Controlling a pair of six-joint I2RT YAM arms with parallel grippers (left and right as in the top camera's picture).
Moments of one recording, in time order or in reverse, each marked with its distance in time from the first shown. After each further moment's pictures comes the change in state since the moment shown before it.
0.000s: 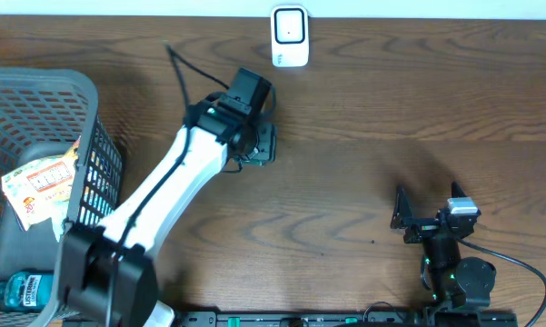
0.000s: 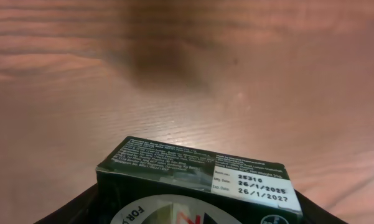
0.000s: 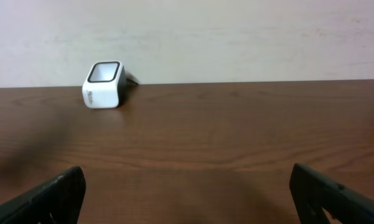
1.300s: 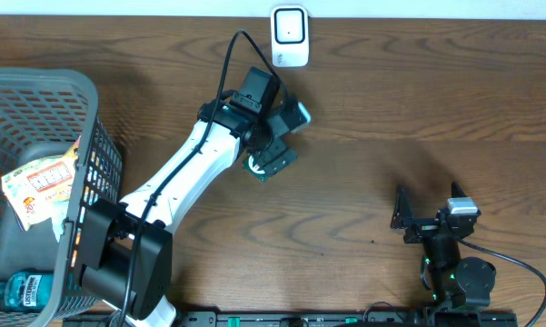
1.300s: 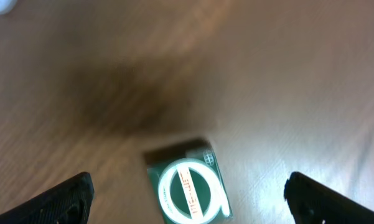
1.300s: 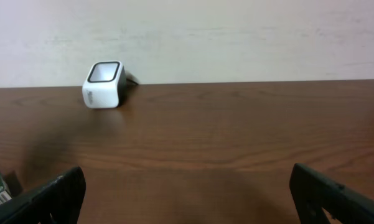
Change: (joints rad) left arm -0.012 0.082 0.000 0.197 0.123 0.780; right arm 0.000 0.000 0.000 0.000 0.000 0.000
